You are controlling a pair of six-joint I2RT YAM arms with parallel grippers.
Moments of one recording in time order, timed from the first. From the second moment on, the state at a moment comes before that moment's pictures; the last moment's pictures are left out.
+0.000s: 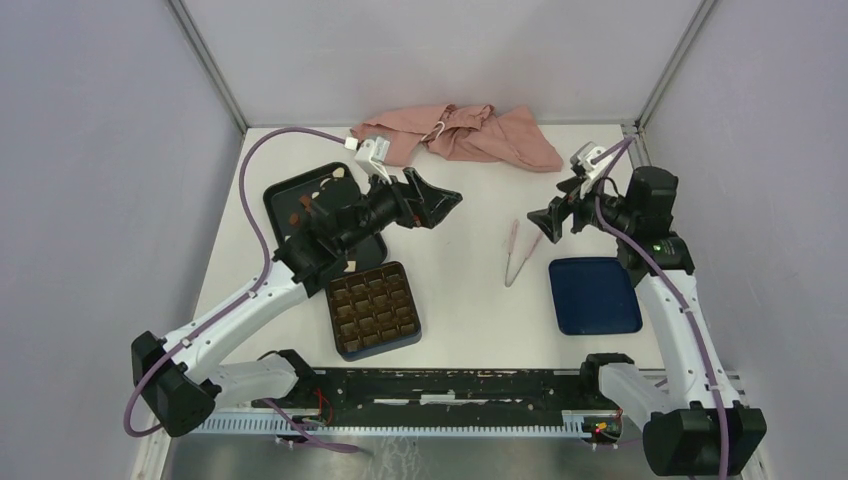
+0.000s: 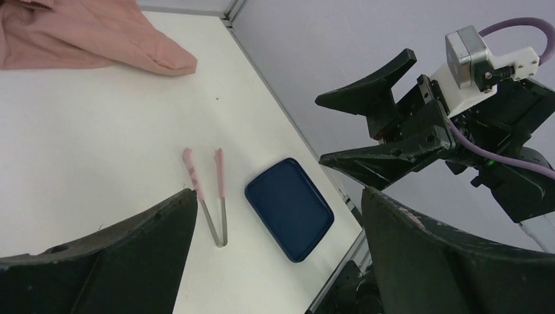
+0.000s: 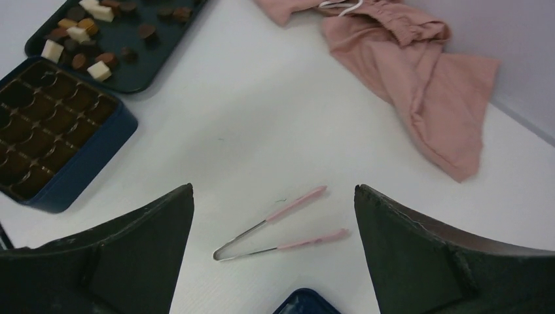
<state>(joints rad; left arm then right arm) -0.74 1.13 1.04 0.05 0.08 -0.64 0.01 0.99 0.98 -0.33 -0.69 -0.27</state>
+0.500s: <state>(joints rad) -0.72 1.13 0.84 0.07 -0.04 -0.68 0.14 1.29 0.95 -0.40 -0.28 -0.30</state>
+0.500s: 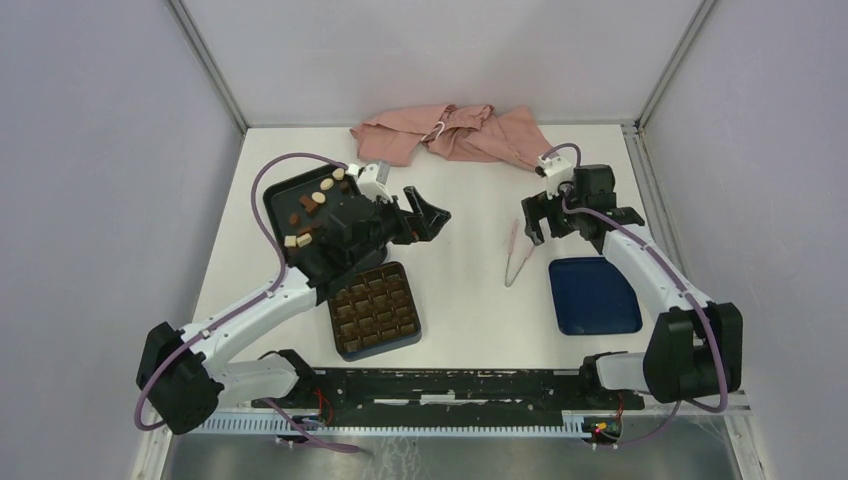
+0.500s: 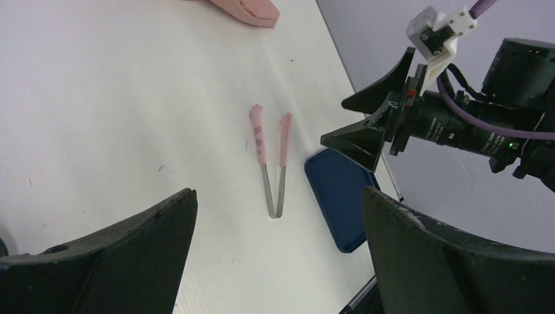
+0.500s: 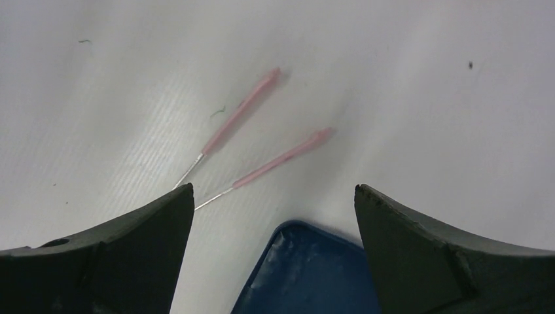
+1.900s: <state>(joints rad) -0.72 1.41 0.92 0.24 0.09 -0.79 0.16 1.67 0.90 -0.22 -0.05 0.29</state>
